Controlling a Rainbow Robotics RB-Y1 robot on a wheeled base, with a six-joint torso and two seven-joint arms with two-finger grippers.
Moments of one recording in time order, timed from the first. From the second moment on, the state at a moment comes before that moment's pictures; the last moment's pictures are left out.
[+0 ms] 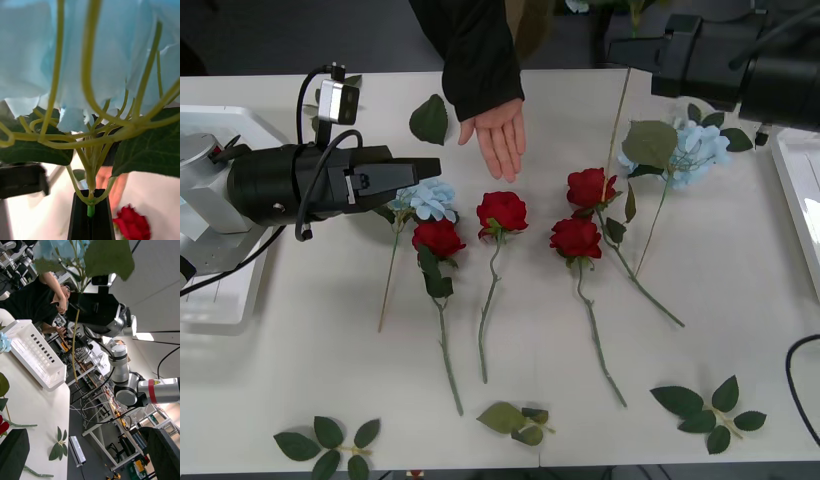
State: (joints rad) right arm -0.54 -0.61 -0.07 -1.83 -1.48 1.05 1.73; left arm -0.60 0.66 -0.35 -1.12 2.52 1.41 -2.57
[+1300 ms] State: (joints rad) right arm -0.75 -0.32 0.23 -2.04 -0.45 1.10 1.19; left arm -0.60 0.66 -0.35 -1.12 2.52 1.40 -2.57
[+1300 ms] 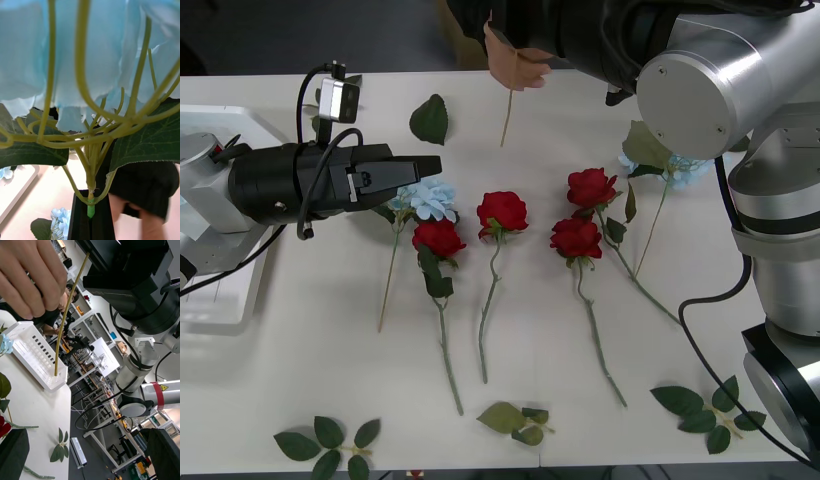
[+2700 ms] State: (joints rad) right arm -0.70 -0.37 0.13 -2.14 -0.64 1.10 1.18; left arm -0.60 0.66 -0.35 -1.12 2.52 1.40 -2.57
